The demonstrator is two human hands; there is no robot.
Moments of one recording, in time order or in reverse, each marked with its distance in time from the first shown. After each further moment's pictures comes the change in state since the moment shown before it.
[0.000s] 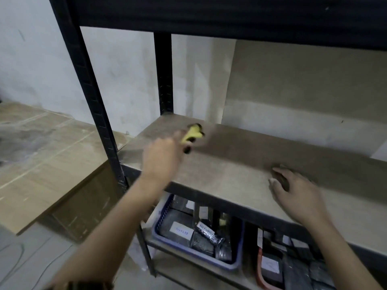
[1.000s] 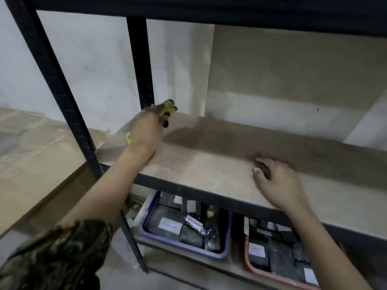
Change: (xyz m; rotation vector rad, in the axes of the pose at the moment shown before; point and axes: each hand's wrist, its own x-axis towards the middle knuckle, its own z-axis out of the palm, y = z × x) left_hand 0.061 -0.007 0.021 -0.194 0.092 -0.112; right_hand -0.004 -0.008 -0.005 0.056 0.016 0.021
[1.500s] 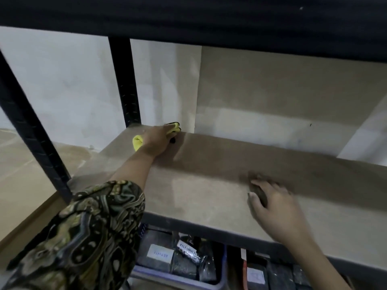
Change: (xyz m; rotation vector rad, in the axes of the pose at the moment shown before) left_hand 0.093 -0.008 0.095 0.097 -0.315 0.136; right_hand 0.004 0.002 0.003 -0.095 -0.011 0.025
